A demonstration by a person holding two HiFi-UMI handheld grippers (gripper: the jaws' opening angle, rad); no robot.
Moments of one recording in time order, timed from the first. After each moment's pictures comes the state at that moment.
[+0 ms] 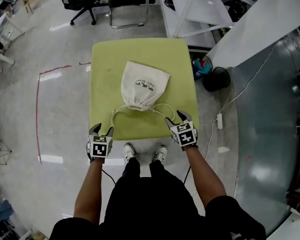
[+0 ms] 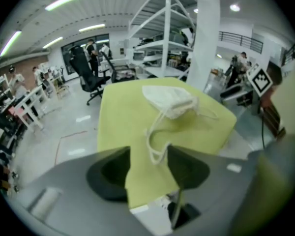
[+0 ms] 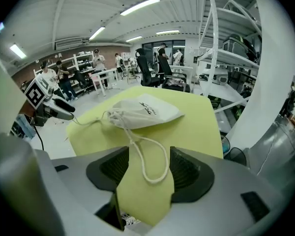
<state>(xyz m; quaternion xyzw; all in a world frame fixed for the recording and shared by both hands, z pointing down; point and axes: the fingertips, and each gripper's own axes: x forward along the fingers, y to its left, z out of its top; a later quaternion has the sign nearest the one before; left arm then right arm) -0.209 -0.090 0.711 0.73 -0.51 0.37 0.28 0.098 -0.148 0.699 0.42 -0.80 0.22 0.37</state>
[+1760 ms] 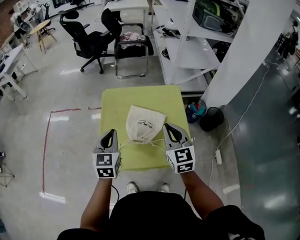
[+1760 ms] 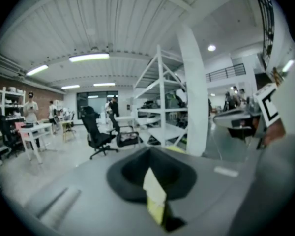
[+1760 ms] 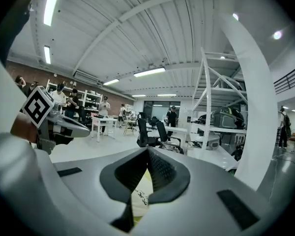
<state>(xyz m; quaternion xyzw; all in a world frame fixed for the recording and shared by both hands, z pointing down) -0.160 -0.152 0.446 0.78 -0.60 0.14 0.06 0.043 -0.171 0.426 0.49 -0.87 -0.01 0.12</state>
